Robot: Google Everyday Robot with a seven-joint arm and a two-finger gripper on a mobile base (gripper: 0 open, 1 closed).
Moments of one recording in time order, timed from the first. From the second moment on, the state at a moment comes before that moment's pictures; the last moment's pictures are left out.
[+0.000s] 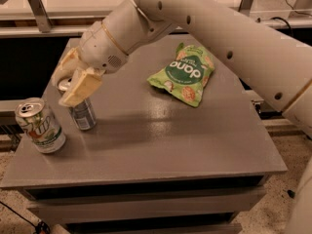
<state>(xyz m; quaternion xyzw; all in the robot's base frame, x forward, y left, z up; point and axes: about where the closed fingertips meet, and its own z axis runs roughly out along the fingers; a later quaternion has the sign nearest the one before) 0.491 0.189 0.940 -0.78 0.41 0.33 0.34</state>
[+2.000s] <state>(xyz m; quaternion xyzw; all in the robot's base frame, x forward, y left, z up) 0.476 0.216 0.939 -0.79 0.39 0.35 0.31</state>
